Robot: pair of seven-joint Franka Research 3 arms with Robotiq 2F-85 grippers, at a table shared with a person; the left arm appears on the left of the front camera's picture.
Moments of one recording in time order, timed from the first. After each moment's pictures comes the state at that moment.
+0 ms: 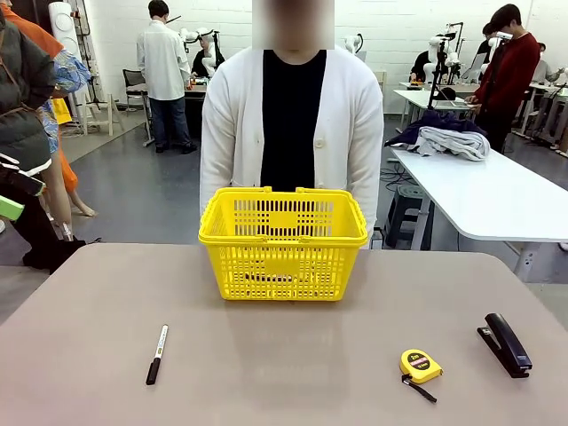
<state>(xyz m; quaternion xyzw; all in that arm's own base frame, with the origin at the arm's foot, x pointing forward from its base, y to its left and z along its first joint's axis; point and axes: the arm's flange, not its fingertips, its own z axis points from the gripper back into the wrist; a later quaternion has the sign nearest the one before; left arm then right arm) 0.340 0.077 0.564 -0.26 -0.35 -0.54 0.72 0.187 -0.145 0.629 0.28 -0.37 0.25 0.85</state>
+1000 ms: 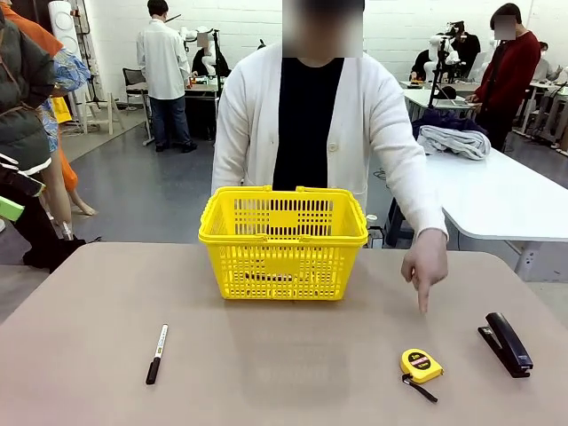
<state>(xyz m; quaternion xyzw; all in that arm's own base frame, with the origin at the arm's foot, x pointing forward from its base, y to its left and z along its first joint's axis) 0.340 0.076 0.563 -0.26 -0.34 -0.53 0.73 0.187 -0.145 0.629 0.28 -0.37 0.25 0.85</state>
